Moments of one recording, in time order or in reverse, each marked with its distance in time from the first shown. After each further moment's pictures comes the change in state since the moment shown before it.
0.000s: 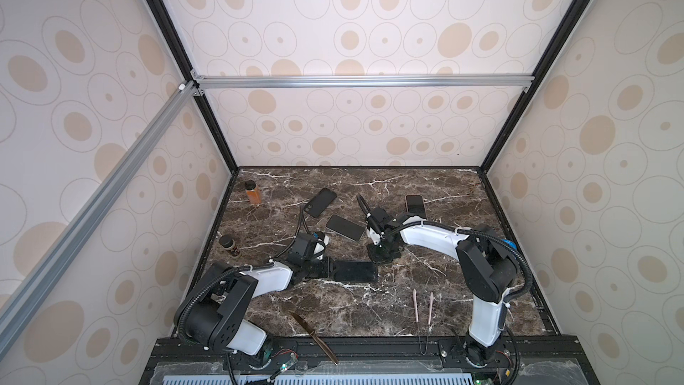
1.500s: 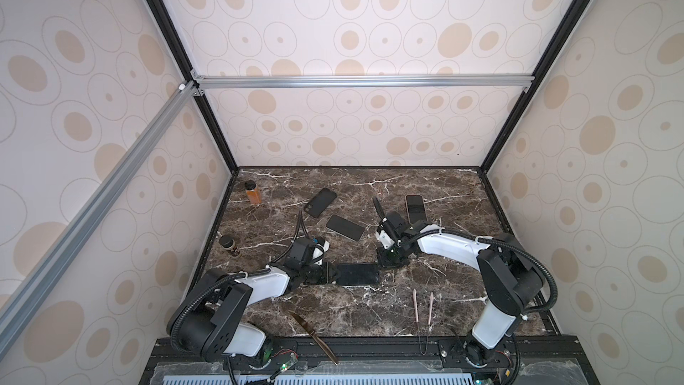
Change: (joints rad) left arm -0.007 -0.060 -0.051 -0.010 0.084 -0.045; right arm -0.061 -0.197 -0.217 0.148 -0.117 0.037
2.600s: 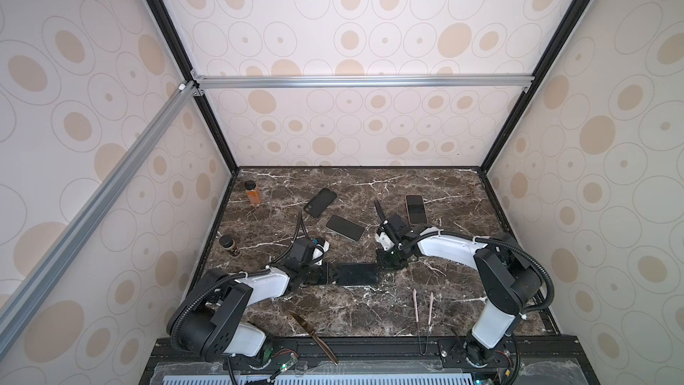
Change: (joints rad) left arm 0.000 0.000 -0.006 0.007 0.000 -0.001; right arm -0.005 0.010 -0.042 0.081 -0.035 0.015
